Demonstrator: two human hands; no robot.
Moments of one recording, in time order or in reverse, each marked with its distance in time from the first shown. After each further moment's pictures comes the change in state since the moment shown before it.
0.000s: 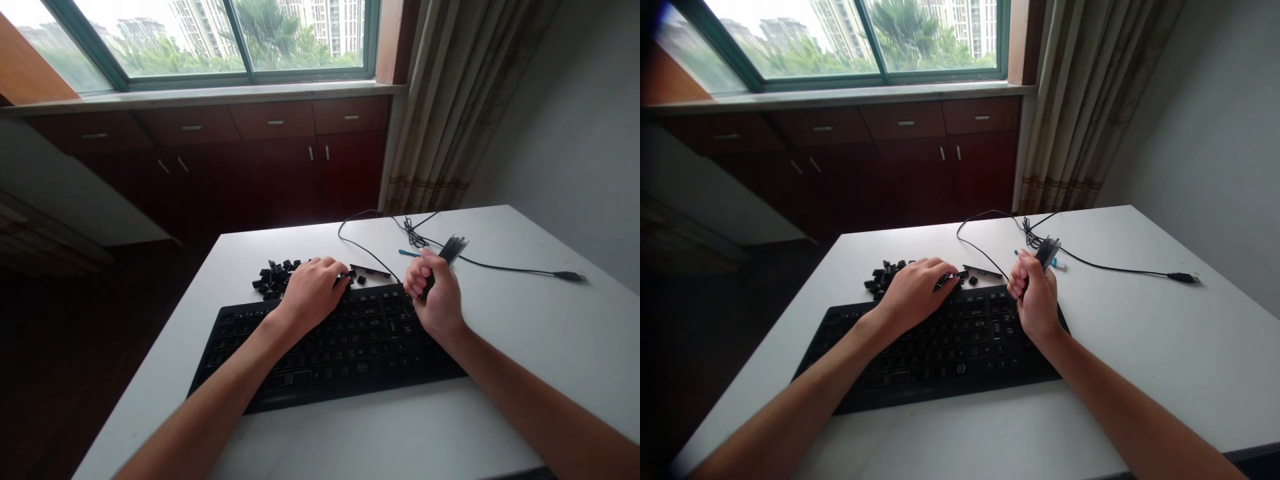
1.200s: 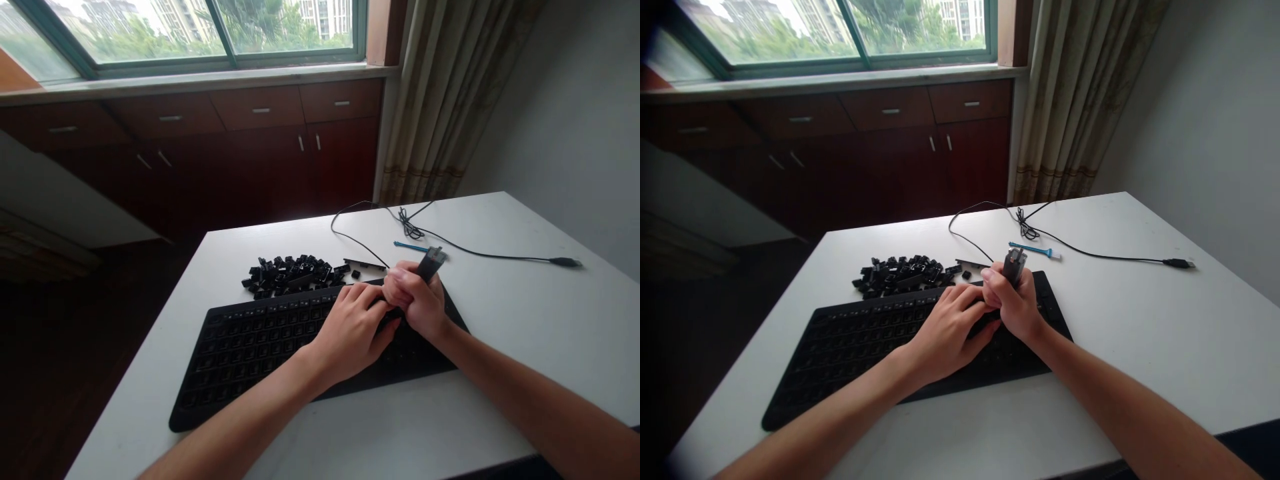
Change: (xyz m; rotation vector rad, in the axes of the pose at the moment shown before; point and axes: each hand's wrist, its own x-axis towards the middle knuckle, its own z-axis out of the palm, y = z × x) left_hand -0.025 0.066 0.034 -0.284 -0.037 0.265; right_hand -0.012 0.012 0.001 -0.077 -0.322 -0.008
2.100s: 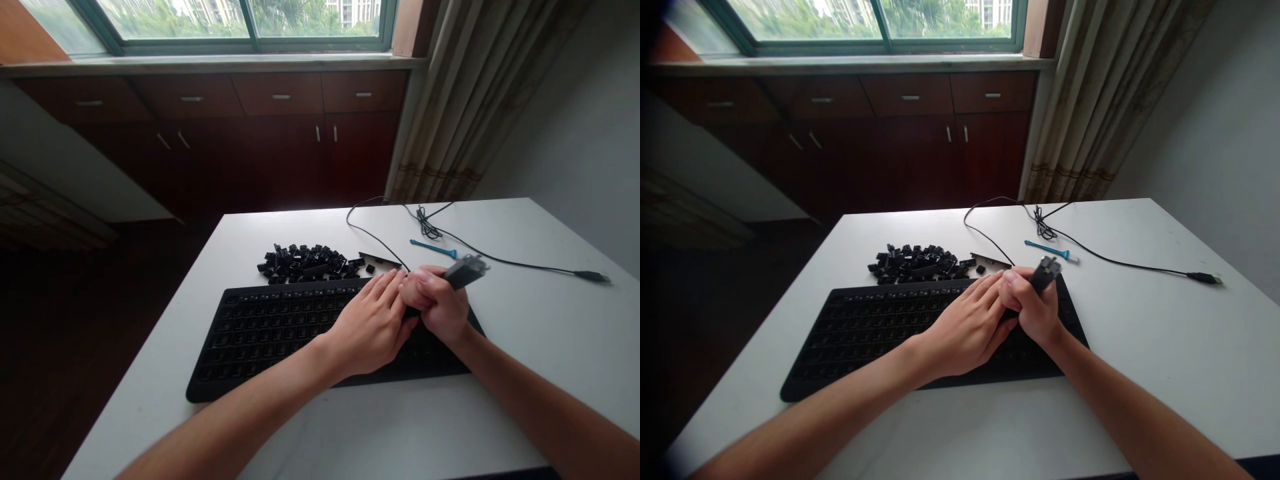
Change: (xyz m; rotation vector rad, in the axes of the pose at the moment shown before) left_hand 0.000 0.002 0.007 0.138 -0.044 0.090; right_hand -0.005 -0.002 -0.005 -0.067 -0.066 0.001
